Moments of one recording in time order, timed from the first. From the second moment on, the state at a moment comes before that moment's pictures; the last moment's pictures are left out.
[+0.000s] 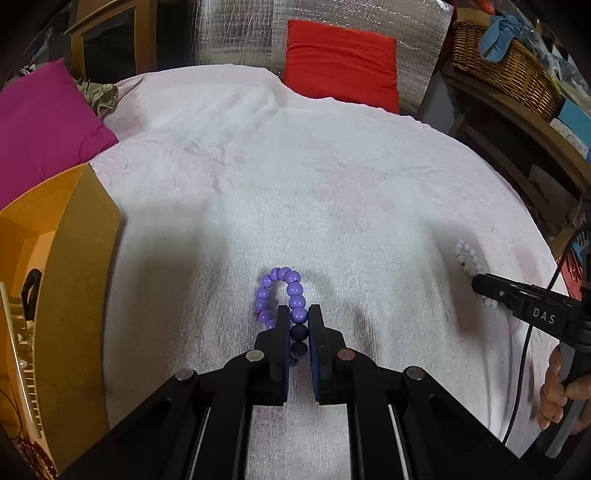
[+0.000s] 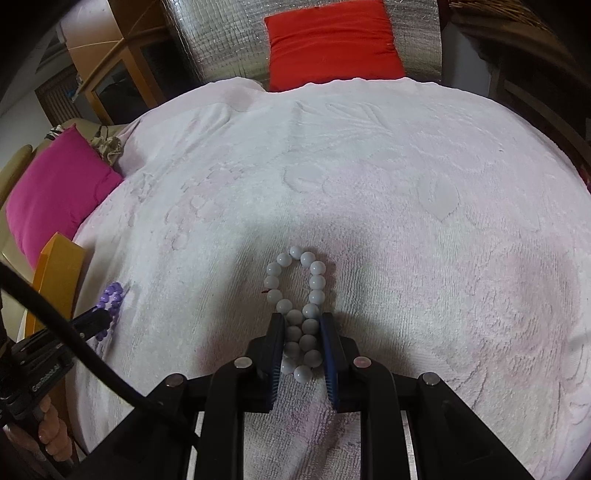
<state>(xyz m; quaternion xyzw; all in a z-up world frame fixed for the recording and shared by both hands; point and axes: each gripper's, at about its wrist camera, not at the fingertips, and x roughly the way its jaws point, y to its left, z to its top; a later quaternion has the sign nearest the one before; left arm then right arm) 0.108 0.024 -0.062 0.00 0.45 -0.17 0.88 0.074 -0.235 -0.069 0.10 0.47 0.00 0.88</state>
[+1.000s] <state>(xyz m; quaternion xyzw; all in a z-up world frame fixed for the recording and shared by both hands) 0.082 0.033 -0.028 0.01 0.40 -0.18 0.90 0.054 -0.234 -0.032 0.15 0.42 0.03 0.90</state>
